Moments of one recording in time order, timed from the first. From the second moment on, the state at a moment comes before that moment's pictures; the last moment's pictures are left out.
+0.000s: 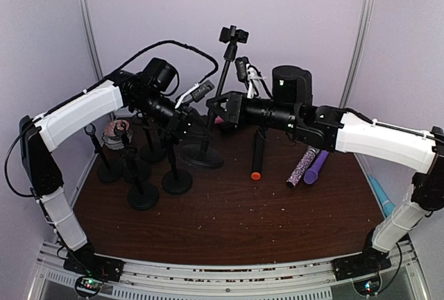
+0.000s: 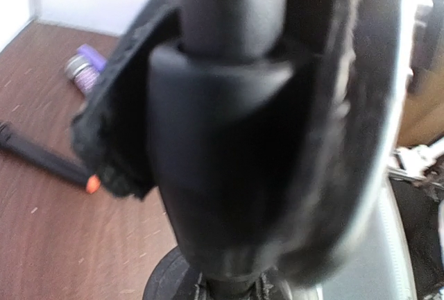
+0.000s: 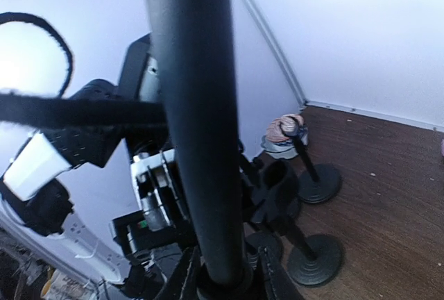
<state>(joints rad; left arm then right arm) -0.64 1.76 1.76 -0.92 0.99 0.39 0.95 1.57 1.42 0.05 -0.09 0.55</state>
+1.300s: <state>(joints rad) -0.63 1.72 1.80 -0.86 0.78 0.39 1.02 1.54 1.44 -0.07 0.18 0.57</state>
